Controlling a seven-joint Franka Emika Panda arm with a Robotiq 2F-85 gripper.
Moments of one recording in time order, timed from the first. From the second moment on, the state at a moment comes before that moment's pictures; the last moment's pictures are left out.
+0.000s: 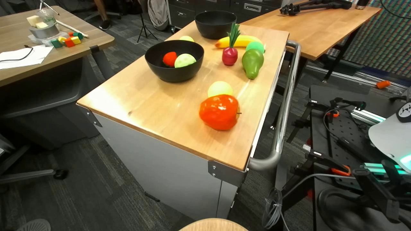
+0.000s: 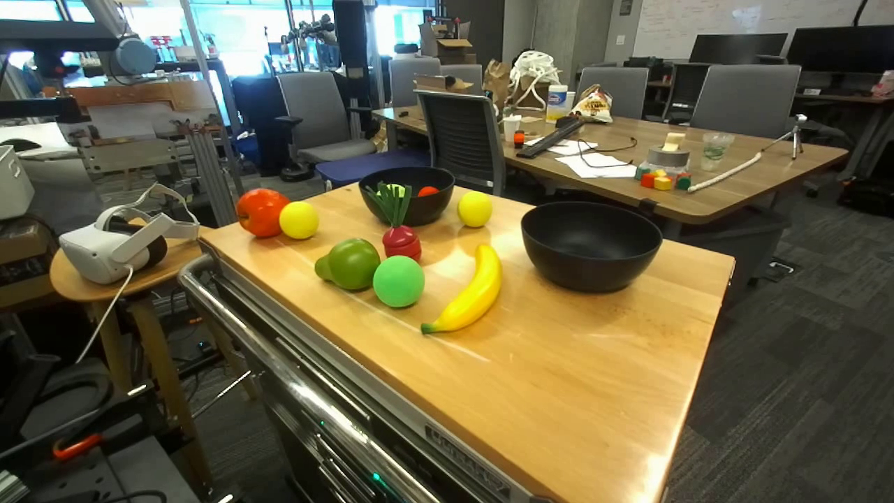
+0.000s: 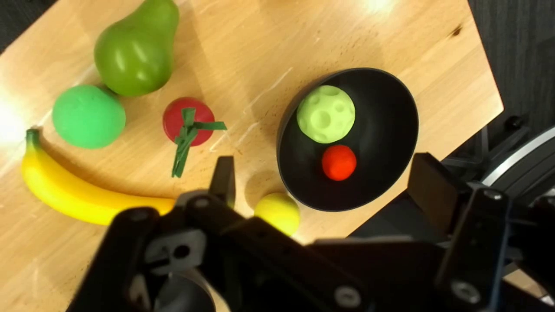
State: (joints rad) arm -0.02 -0.18 0.00 -2.12 0.17 2.07 0.58
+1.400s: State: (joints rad) arm 0.03 0.42 0.04 -1.71 0.10 2.11 0.30
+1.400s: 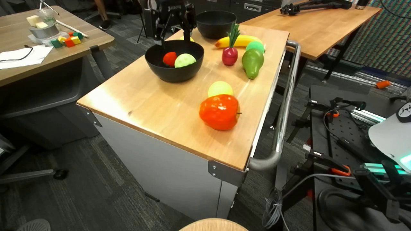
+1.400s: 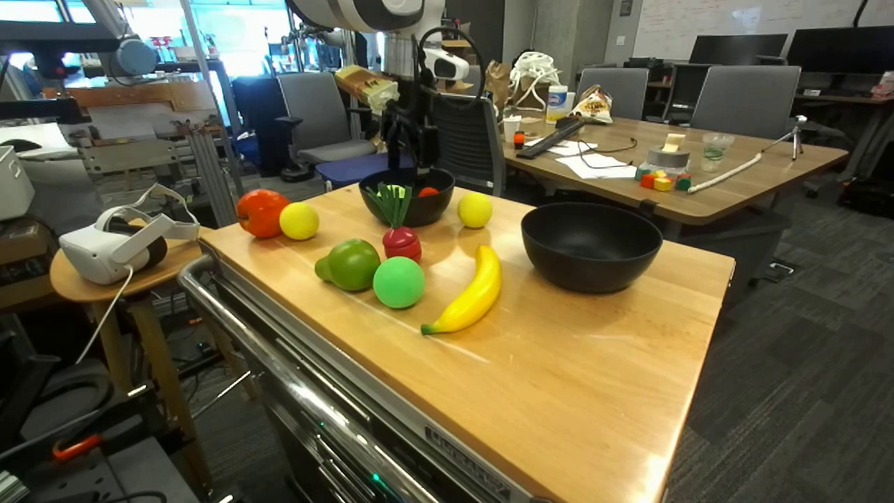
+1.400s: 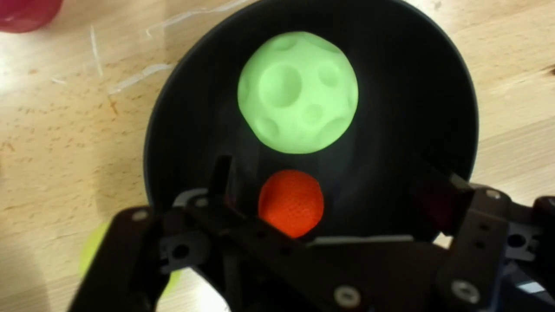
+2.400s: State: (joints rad) arm 0.09 0.51 -0.02 -1.71 -0.03 2.29 0.34
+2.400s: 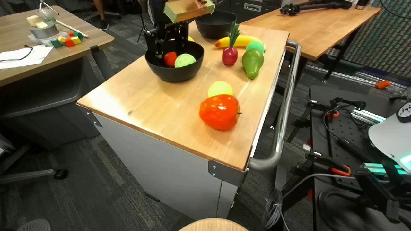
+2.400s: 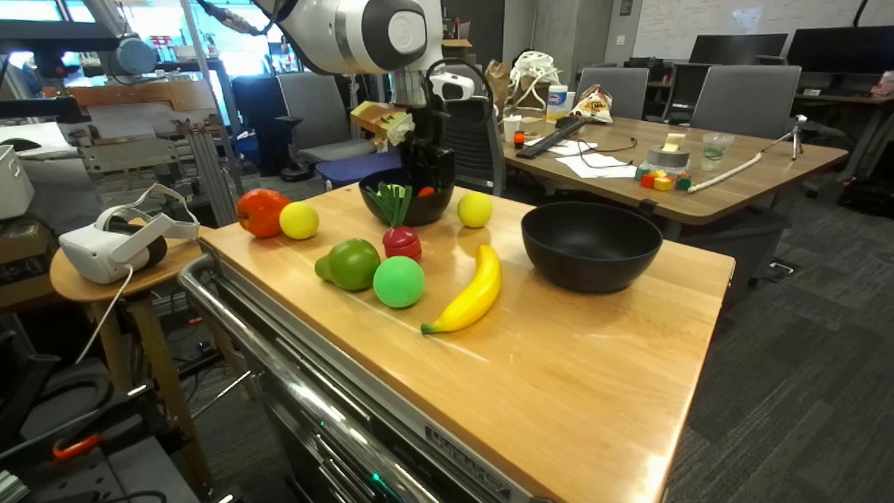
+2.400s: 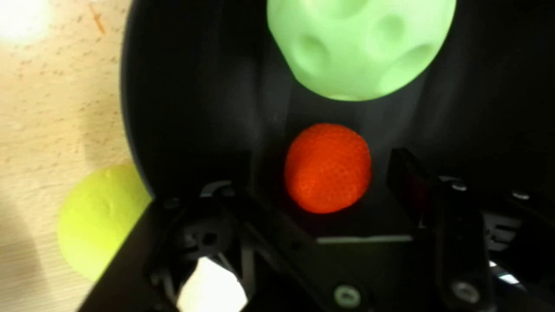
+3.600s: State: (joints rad) arm 0.08 0.18 -0.05 -1.75 -0.07 1.95 0.47
